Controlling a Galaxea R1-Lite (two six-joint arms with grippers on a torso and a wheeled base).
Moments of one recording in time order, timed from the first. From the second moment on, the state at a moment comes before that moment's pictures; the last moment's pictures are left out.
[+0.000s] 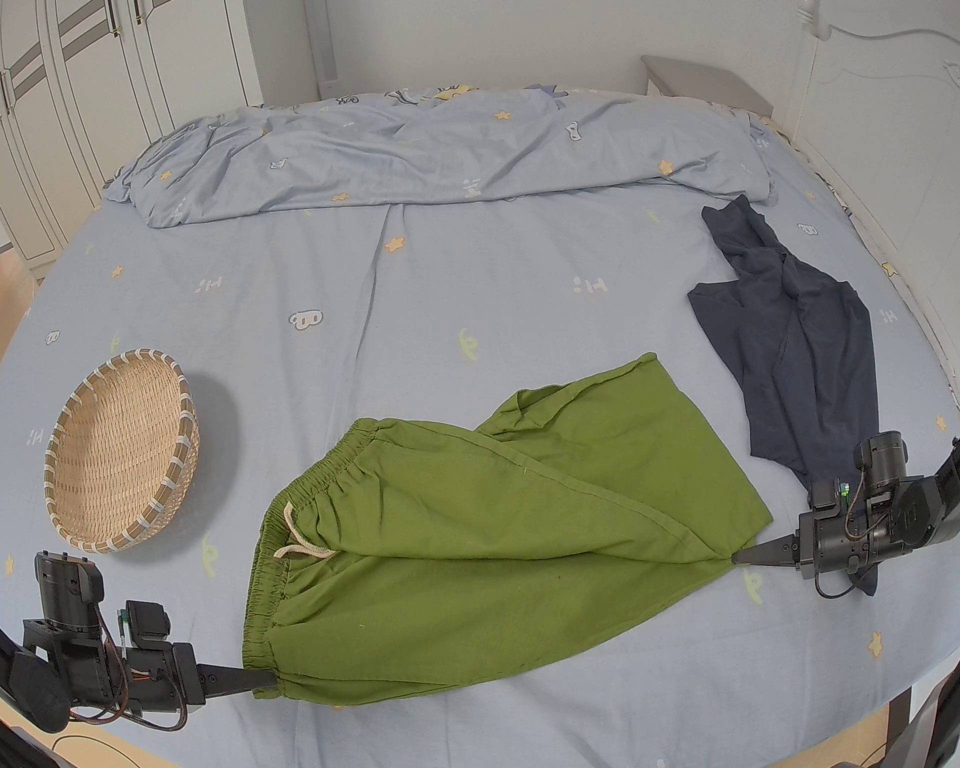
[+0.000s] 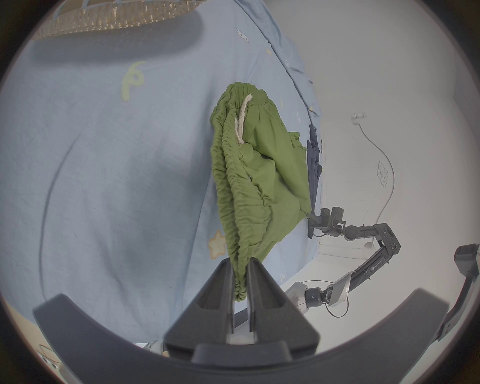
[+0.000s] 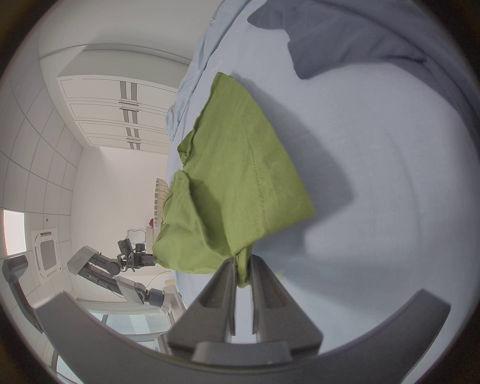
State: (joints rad) left arm 0.08 1.55 -0.02 -0.72 -0.85 -0.43; right arm -0.12 1.95 -0.63 -0.29 0.97 0.08
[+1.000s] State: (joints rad) left arm 0.12 1.59 -0.04 -0.53 -0.78 -0.19; right arm -0.11 1.68 -0.36 -0.08 0.74 0.04
